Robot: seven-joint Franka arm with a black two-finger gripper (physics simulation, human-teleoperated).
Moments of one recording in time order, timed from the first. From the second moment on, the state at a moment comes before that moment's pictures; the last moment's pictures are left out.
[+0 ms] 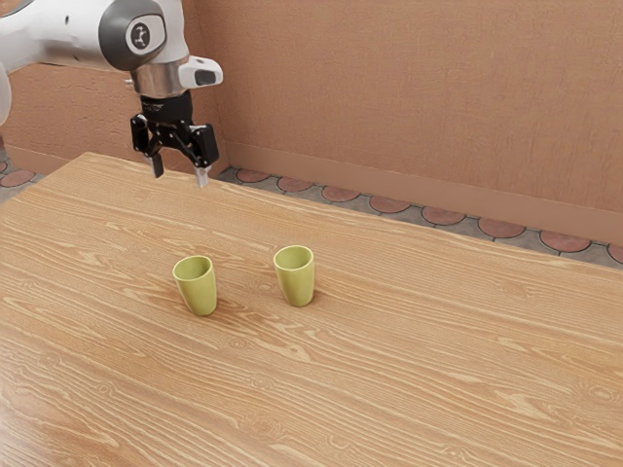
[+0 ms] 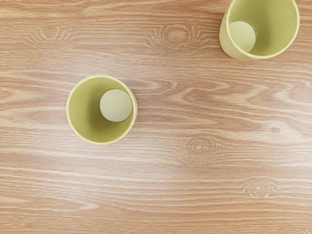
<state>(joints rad) -0.14 0.16 0.21 -1.50 -0.01 1.57 0.02</state>
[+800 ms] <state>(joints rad) -0.14 0.19 0.22 -1.83 -0.01 1.85 0.00</state>
